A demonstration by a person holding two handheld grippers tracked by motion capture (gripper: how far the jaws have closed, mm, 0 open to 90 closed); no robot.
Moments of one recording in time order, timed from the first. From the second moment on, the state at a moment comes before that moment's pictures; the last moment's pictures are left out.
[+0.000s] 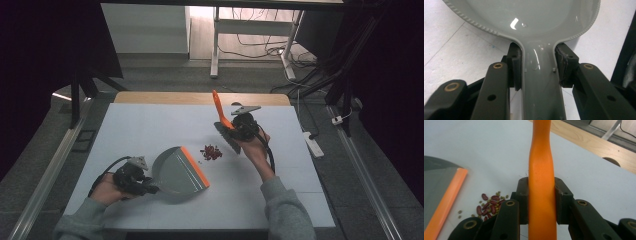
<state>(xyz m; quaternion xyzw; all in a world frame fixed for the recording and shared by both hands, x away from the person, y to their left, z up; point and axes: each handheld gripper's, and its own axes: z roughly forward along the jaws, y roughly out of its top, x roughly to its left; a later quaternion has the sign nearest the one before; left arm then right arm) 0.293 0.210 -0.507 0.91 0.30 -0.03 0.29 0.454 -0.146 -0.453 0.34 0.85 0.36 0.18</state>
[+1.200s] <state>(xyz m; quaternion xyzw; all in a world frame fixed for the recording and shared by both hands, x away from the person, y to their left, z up) 0.297 0.207 -0.510 0.90 0.32 -0.04 0.29 0.472 -0.095 -0.471 0.32 0.89 0.29 0.16</state>
